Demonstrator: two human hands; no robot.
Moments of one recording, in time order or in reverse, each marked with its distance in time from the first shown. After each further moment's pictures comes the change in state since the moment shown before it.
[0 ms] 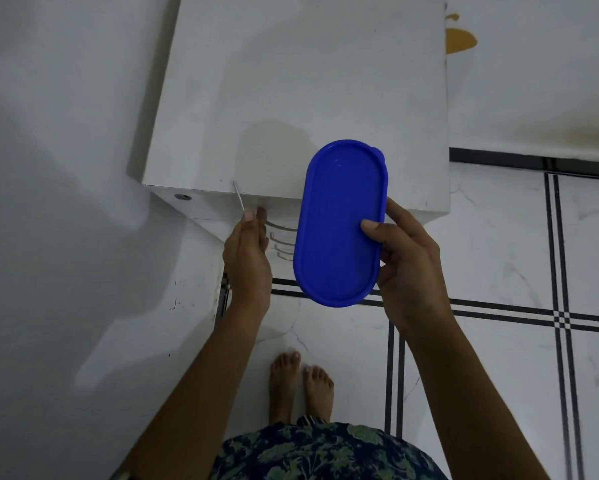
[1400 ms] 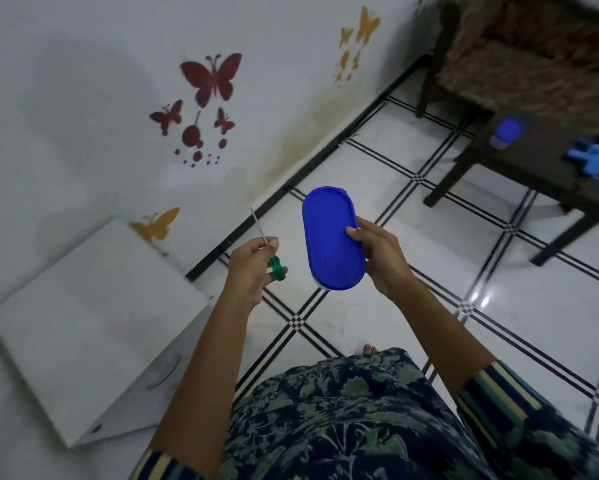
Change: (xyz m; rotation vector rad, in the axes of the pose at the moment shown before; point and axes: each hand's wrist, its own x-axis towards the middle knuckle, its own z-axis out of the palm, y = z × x) left_hand -0.367 0.210 0.183 0.568 -1.051 -0.102; right_hand -0.323 -0.208 -0.213 0.295 0.635 -0.379
